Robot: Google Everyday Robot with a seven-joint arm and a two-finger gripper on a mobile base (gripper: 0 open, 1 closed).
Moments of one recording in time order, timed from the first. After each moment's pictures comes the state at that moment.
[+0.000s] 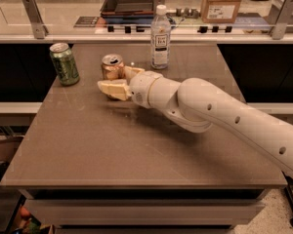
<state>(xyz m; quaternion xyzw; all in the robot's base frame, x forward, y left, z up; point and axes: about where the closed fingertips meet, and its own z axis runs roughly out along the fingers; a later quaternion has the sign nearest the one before) 0.634 0.082 0.871 -0.33 0.67 0.29 0.60</state>
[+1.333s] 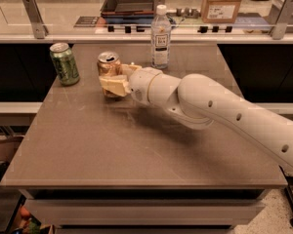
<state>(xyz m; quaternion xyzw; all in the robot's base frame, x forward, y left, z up) 0.631 0.086 0.883 -0.33 0.67 0.29 0.60</state>
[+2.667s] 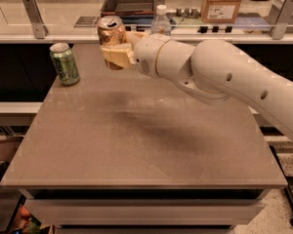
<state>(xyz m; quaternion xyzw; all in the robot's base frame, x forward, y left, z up) 0.624 0.065 0.979 -0.35 0.64 0.25 0.64</state>
